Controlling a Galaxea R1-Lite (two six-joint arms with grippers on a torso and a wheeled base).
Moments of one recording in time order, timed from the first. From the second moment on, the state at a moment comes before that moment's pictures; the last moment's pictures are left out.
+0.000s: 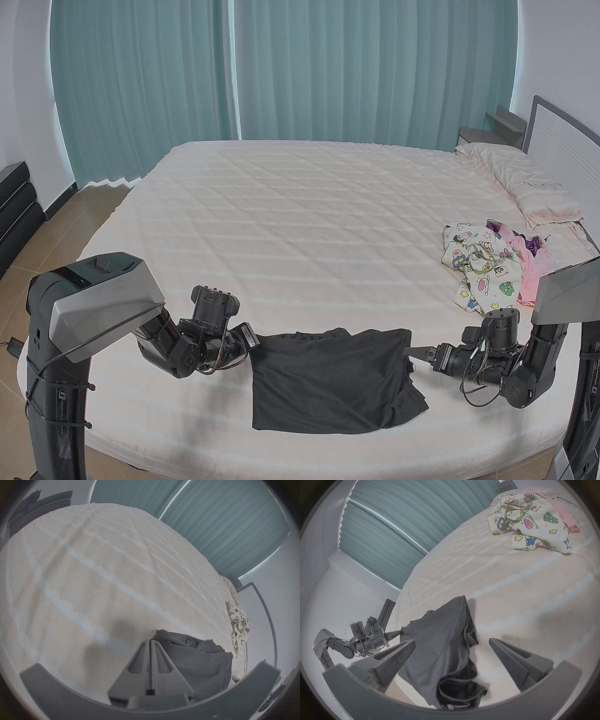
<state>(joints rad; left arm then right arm) -0.38 2.38 -1.01 -0.61 0.02 -0.79 0.21 2.28 -0.38 -1.32 0.33 0.61</state>
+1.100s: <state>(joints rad) -0.35 2.25 -0.77 -0.66 0.00 -0.84 0.24 2.34 -0.18 -1.55 0.40 0.43</state>
